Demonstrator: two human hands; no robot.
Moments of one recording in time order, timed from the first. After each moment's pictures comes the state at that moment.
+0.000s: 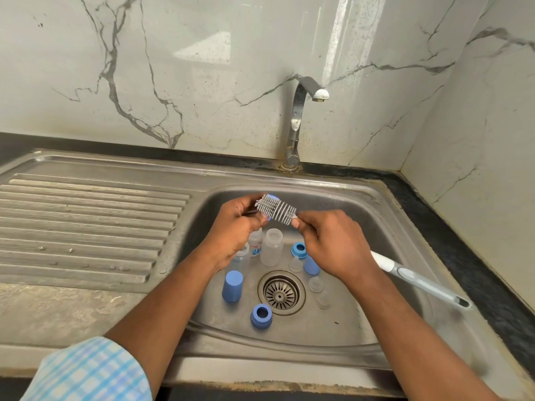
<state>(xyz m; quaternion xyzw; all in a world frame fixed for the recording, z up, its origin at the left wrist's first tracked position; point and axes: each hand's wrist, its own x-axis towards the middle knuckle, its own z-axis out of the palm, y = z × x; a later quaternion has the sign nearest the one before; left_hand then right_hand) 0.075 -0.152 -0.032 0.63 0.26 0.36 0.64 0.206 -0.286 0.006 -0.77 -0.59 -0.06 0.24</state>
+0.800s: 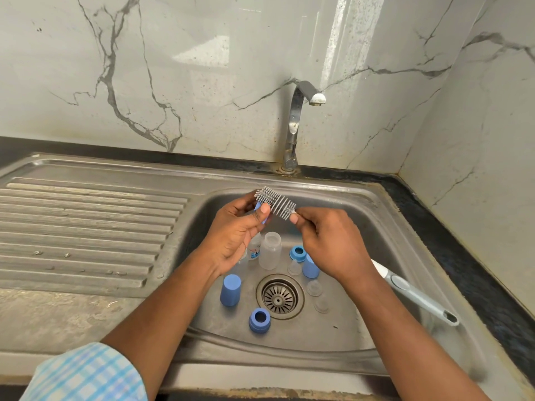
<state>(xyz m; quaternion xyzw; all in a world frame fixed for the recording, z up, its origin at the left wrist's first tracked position) 0.077 -0.160 -0.023 0.48 0.19 0.38 0.77 0.204 -0.282 0.007 -0.76 -0.57 -0.05 0.30</state>
